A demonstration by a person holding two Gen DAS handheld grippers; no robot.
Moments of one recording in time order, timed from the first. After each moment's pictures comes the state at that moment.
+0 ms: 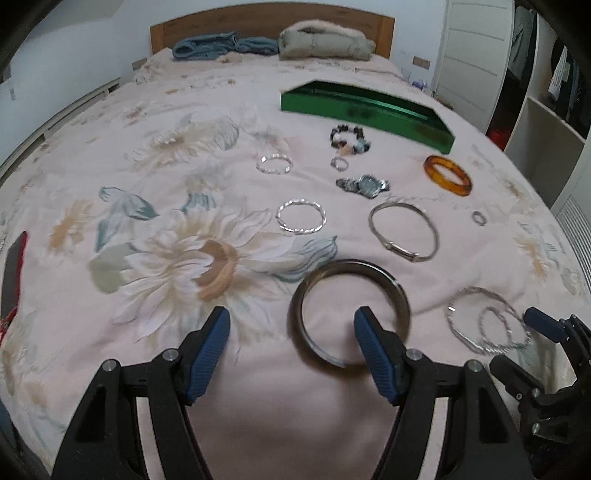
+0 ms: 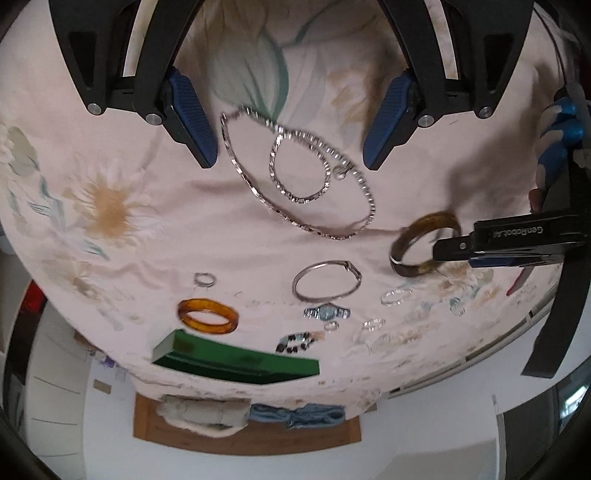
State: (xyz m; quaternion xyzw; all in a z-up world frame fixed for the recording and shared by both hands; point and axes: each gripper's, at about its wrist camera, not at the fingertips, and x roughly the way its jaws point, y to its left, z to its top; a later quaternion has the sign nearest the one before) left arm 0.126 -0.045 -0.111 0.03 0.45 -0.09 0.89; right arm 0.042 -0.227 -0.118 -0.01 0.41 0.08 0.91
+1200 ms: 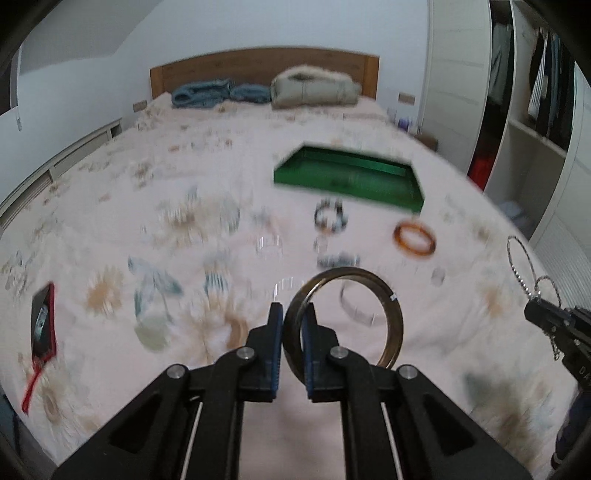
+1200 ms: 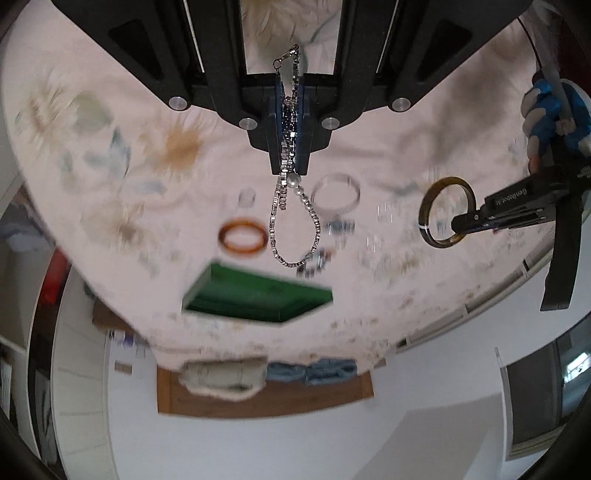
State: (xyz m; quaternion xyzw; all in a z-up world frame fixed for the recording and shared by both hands) left arm 0.111 -0.040 -0.003 0.02 0.36 -0.11 0.93; right arm 0.026 -0.267 -0.004 0.03 0.34 0.06 0.94
